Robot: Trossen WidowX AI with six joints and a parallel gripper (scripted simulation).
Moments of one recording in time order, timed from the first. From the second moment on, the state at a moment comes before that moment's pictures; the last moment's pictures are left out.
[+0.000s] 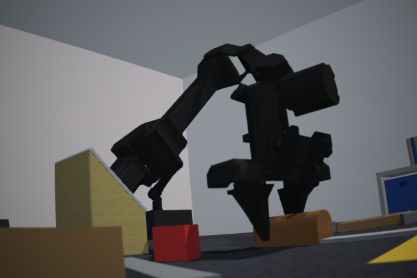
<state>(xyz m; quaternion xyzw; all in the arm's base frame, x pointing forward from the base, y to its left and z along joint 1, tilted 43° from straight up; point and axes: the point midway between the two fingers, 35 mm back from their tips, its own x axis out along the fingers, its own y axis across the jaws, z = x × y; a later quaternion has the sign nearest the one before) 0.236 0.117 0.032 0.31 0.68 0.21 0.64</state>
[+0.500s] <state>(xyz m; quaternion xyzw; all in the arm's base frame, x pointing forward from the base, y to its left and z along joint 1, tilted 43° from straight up) 0.235 0.118 0.031 0.31 0.68 0.21 0.64</state>
